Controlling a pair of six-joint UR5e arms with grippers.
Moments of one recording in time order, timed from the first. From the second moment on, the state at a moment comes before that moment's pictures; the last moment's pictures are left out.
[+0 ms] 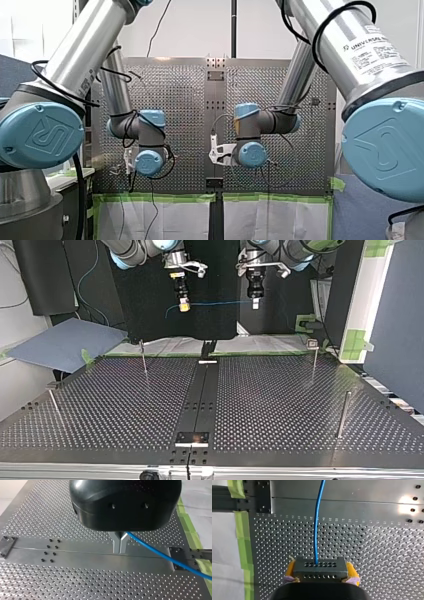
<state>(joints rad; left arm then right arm) -0.55 -2.03 -2.40 -1.86 -2.15 -1.64 2.36 -1.01 2.03 -0.88 1.82 1.59</state>
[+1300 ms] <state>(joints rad) -0.43 -1.72 -2.43 -2.02 -2.19 -1.78 2.38 -1.25 1.83 -0.73 1.72 1.63</state>
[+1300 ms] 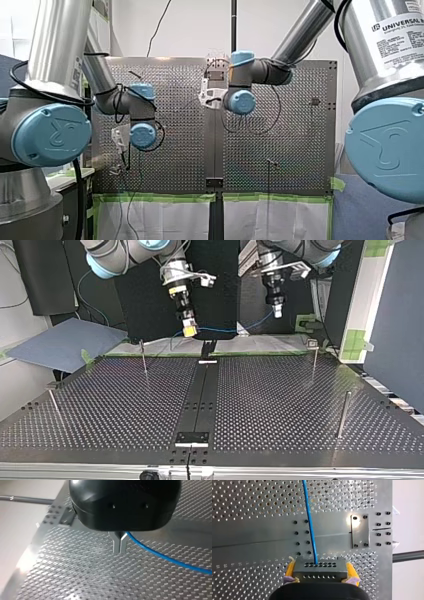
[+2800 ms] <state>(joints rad) -0.05 -1.37 -2.20 -2.35 -2.02 -2.10 2.43 -1.24 1.51 -0.56 1.62 1.60</state>
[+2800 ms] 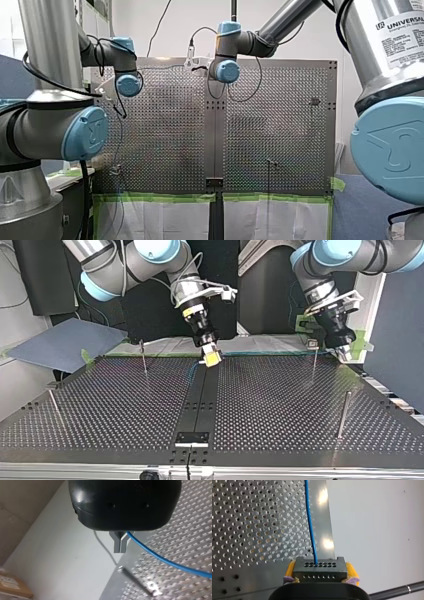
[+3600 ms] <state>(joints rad) 0.03 -1.40 -1.99 -2.51 -1.97 -2.12 2.47 -1.18 1.32 -0.45 1.61 1.62</state>
